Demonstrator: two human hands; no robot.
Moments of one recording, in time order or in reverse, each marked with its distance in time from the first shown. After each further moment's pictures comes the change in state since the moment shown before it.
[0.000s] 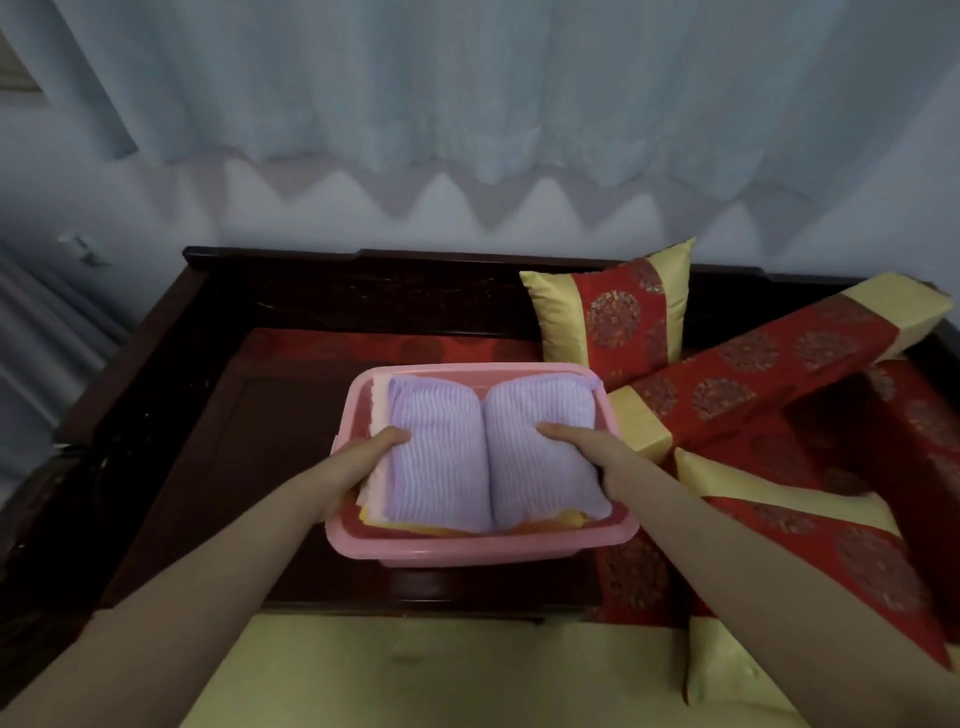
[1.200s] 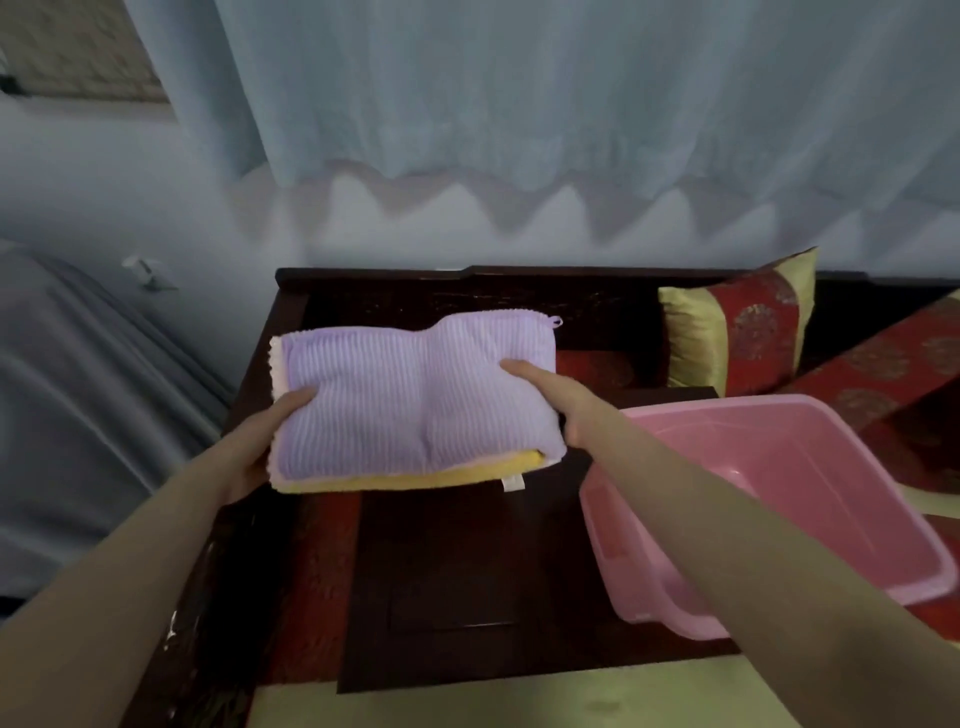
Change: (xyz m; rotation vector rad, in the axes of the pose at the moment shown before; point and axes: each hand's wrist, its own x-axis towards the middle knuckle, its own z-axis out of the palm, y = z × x) left_hand 0.085 0.045 -0.437 -0.131 -0.045 0.088; right_hand 0.036 -0.137 0.378 0.080 -0.020 -0.129
